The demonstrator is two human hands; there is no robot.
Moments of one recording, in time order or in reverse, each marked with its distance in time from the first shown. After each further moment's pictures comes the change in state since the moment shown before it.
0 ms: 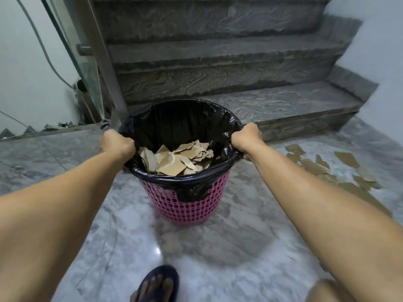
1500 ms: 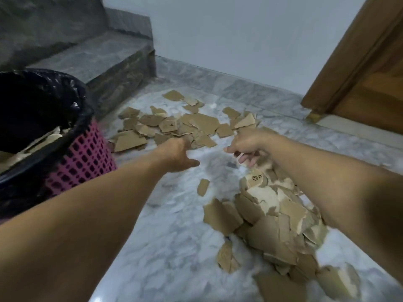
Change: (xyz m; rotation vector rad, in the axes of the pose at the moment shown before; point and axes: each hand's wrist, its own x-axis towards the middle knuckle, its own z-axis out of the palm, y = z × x) left_hand -0.353 0.149 0.296 0.563 -1.059 1.481; right_hand -0.063 0.362 -0.235 -0.023 -0.077 0.643
